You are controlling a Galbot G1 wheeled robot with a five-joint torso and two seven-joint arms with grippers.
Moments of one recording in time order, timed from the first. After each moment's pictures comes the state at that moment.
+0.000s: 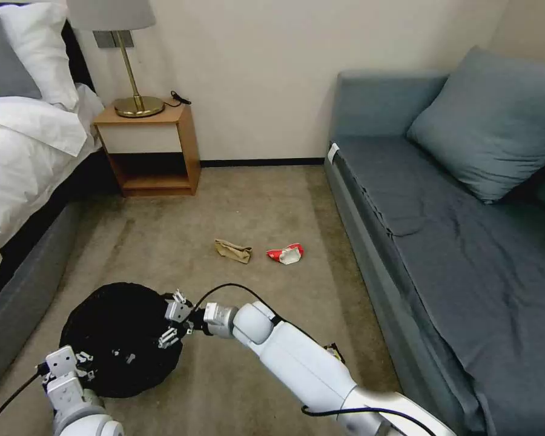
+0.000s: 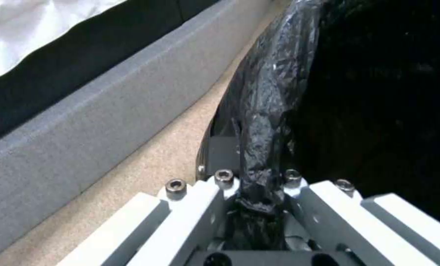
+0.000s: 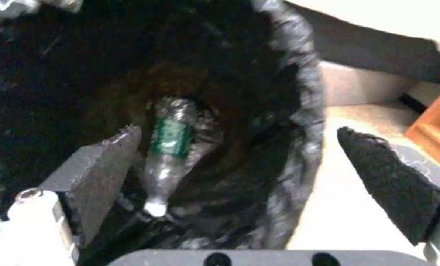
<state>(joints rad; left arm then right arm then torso) 1.63 -1.52 -0.81 -2.01 -0.17 0.28 -0.47 -0.60 1.61 -0.37 1.08 0.00 0.13 -0.55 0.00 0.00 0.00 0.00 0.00</state>
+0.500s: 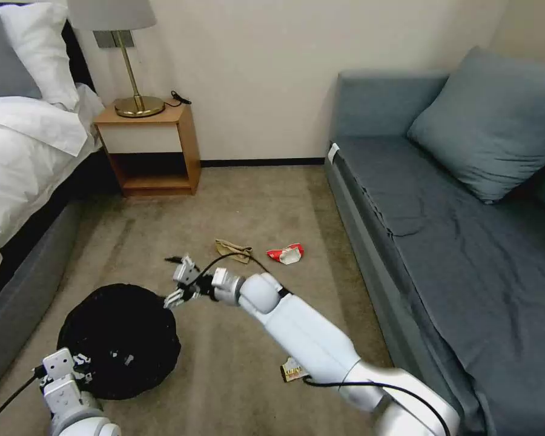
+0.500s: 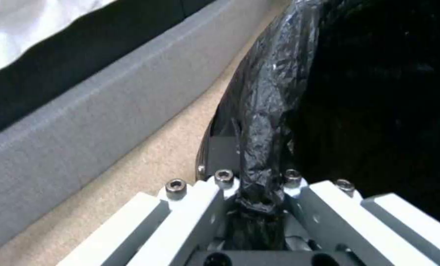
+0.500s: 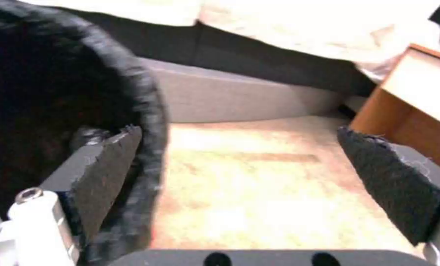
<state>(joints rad) 1.64 -1.52 -0.82 -2.01 -0.19 0.27 -0.47 -0.50 1.59 -0.30 1.07 0.06 0.12 -0.53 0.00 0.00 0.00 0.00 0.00</state>
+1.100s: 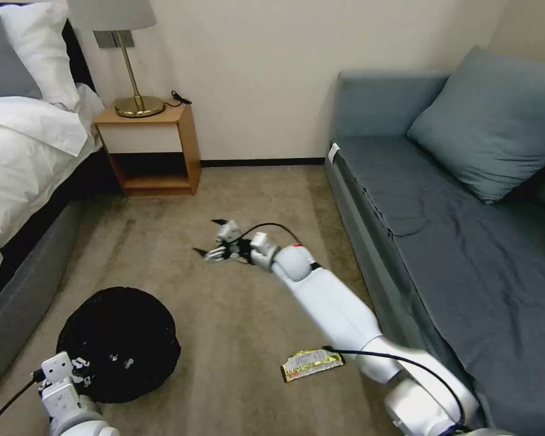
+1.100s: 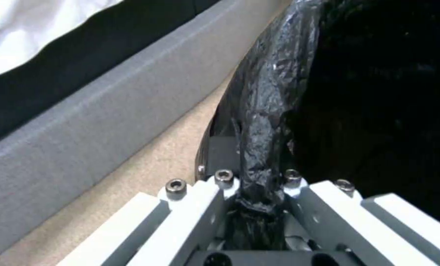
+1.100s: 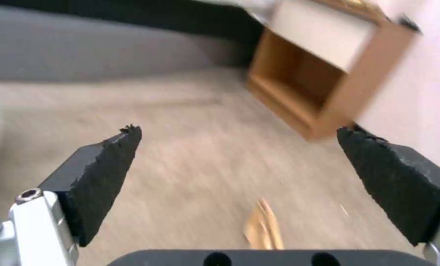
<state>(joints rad) 1.66 -1.51 -0.84 -2.01 -0.20 0.27 -0.47 -0.43 1.47 -0.12 0.93 0.09 0.14 -0.50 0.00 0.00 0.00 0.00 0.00</state>
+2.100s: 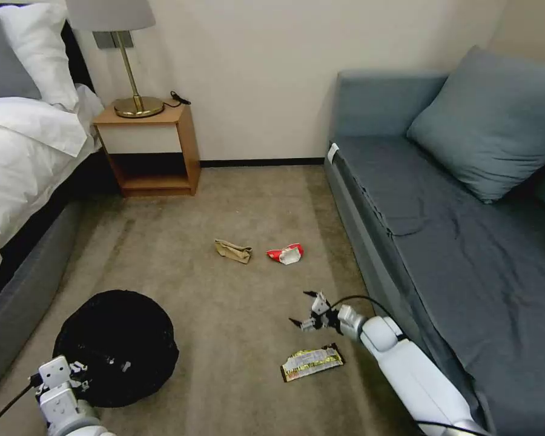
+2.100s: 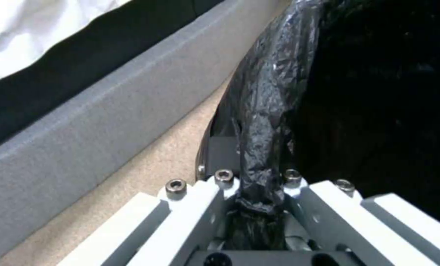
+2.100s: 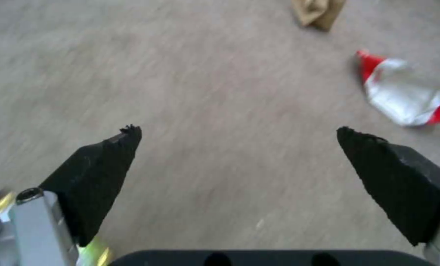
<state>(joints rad) 1.68 -1.52 -0.83 -2.02 -0.18 0.25 -0.48 -0.87 1.21 0.10 1.03 -0.15 0.23 -0.59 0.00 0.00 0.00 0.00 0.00</state>
